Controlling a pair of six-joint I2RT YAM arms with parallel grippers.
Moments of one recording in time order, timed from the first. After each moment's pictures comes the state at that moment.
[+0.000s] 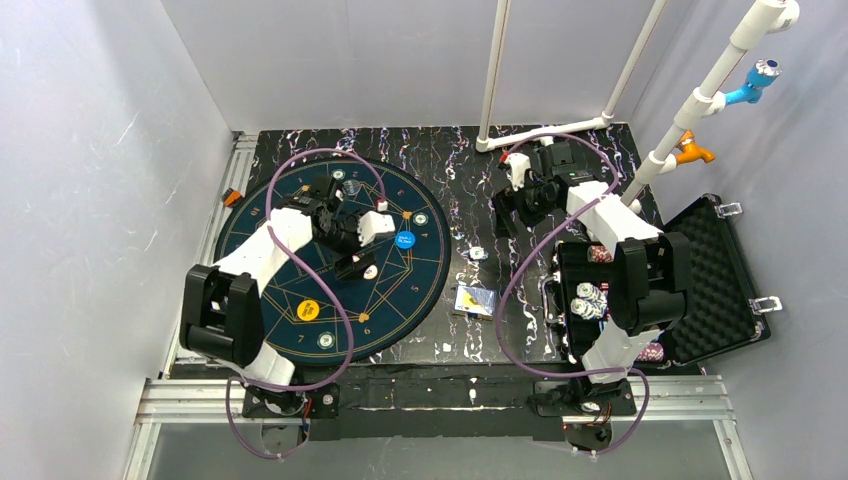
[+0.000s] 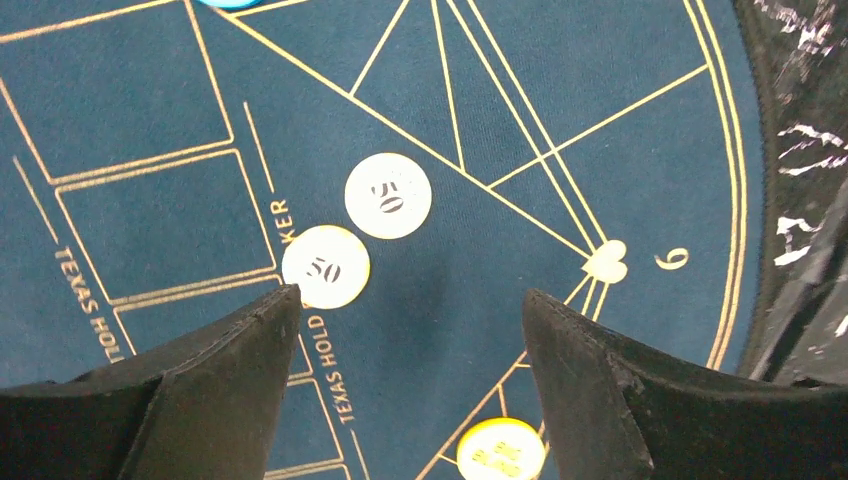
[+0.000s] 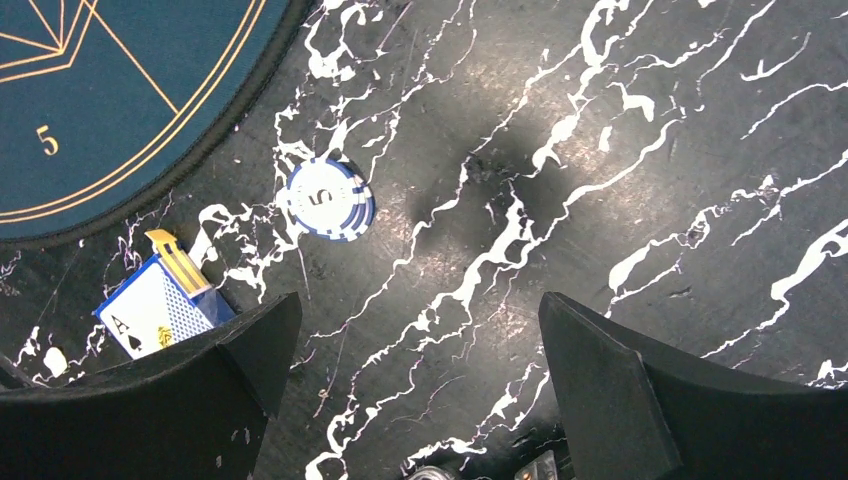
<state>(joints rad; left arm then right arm) -0.27 1.53 1.13 -0.88 0.46 0.94 0.25 1.71 1.29 -0.63 -0.44 -0.35</state>
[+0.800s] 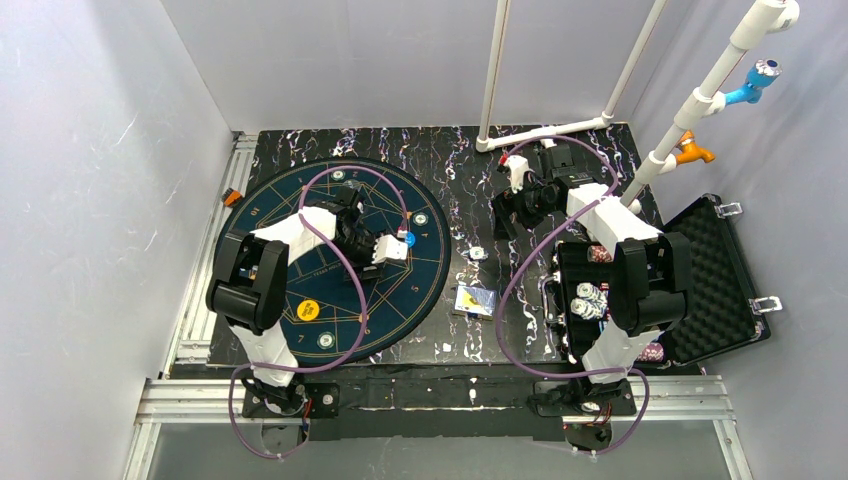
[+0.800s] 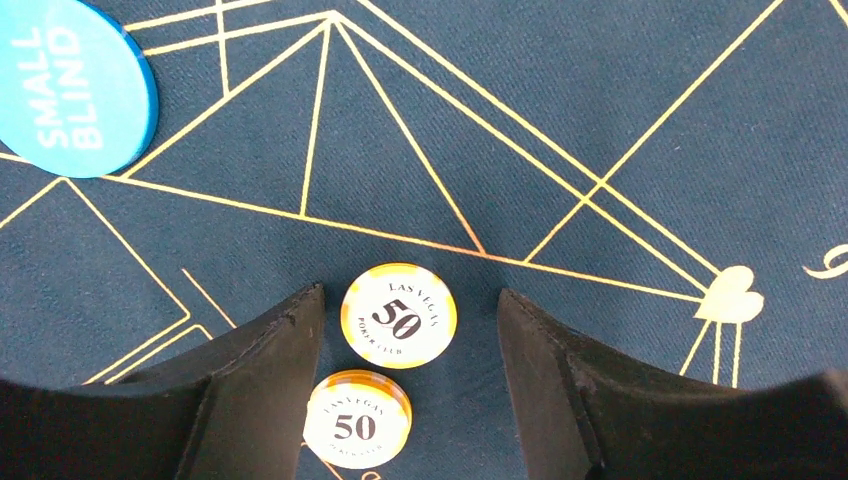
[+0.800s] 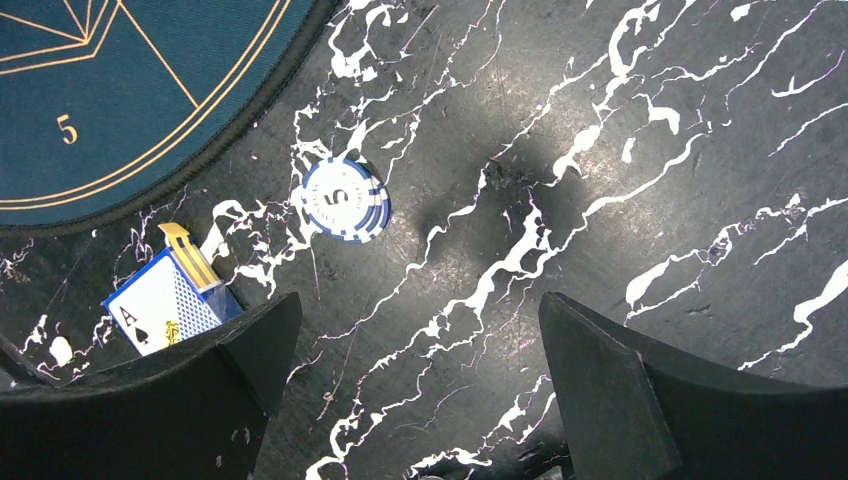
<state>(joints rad) -0.34 1.77 1.11 -0.77 0.50 1.32 0.22 1.70 1.26 -0.60 -0.50 -0.37</state>
